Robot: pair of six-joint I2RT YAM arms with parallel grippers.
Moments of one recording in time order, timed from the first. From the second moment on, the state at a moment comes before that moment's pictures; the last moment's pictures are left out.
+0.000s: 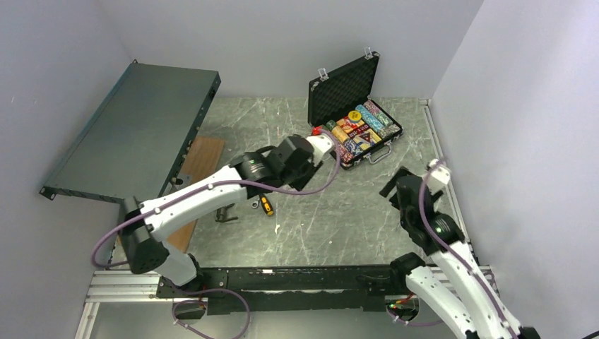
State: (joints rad) left arm -1.04 1.54 1.47 -0.67 -0.26 -0.06; right arm 0.41 0.55 0.69 -0.76 0.67 0.77
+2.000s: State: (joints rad) left arm -0.97 1.34 1.24 -0.56 -0.12 0.04; right arm 0.49 1.36 0.77 0.24 -0.83 0.91
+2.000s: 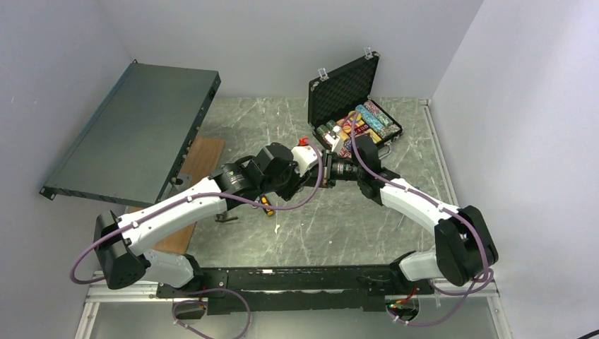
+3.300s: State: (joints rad) left arm -1.00 1.23 1.21 -0.52 -0.23 0.00; right arm 0.02 2.18 1.85 -0.47 0.55 0.76
